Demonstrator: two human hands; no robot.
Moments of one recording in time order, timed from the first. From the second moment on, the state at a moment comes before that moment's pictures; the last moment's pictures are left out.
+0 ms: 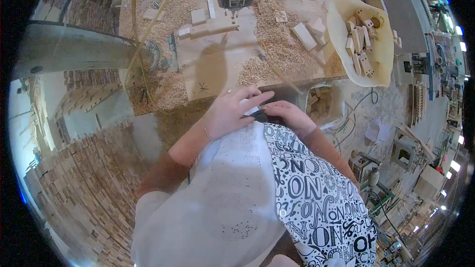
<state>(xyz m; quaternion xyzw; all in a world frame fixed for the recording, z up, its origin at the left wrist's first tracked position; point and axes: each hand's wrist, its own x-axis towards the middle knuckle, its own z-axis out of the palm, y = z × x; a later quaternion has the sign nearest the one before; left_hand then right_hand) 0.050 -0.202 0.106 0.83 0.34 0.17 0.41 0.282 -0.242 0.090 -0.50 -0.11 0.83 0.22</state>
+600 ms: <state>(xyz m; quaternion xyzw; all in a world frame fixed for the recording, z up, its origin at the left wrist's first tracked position) 0.068 -0.222 0.112 0.86 0.36 0.18 0.32 0.300 -0.253 0.083 -0.44 -0.19 0.85 0.23</state>
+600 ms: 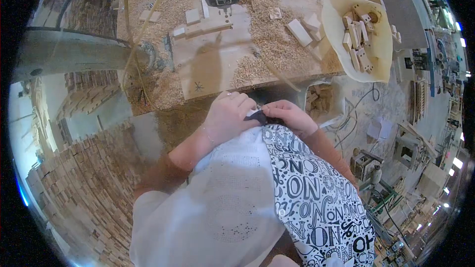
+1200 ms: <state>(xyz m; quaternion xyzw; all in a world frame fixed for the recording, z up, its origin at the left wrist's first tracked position) 0.072 -0.224 0.109 0.89 0.28 0.21 0.29 0.306 -0.262 0.081 -0.42 -0.13 0.87 0.25</state>
